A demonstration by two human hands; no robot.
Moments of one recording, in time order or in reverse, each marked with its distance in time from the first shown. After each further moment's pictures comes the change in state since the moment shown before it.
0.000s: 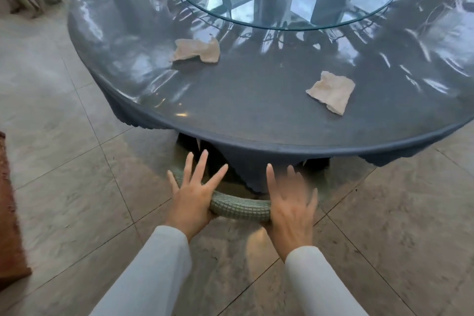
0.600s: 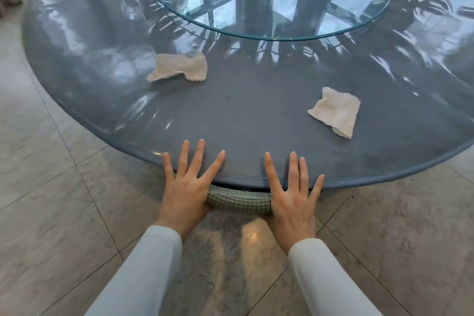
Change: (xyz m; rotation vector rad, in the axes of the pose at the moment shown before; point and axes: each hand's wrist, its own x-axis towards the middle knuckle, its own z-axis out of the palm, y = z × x) left_hand 0.102 -0.021 -0.029 0.151 0.251 0.160; right_hand 0.104 -0.006 -0.003 -0.033 0.129 0.020
